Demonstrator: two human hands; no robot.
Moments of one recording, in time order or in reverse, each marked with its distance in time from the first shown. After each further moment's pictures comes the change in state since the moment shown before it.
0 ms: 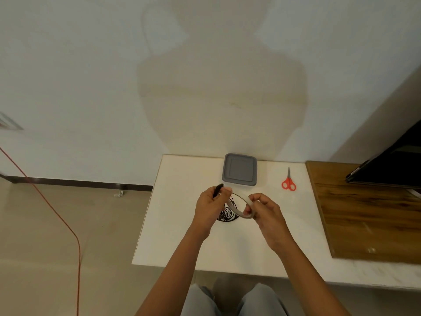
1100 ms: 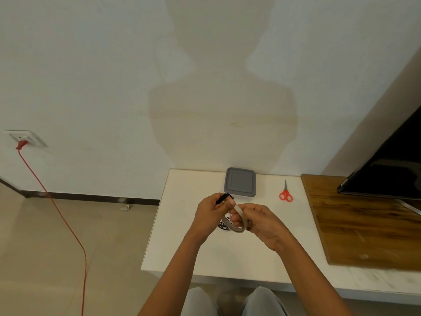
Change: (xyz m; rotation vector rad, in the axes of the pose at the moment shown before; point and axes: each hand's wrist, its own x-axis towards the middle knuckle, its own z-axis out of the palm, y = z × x) left_hand -0.042 0.034 -0.017 0.133 -0.128 0.231; right_hand -0.046 -0.065 0.021 -0.052 -0.239 0.147
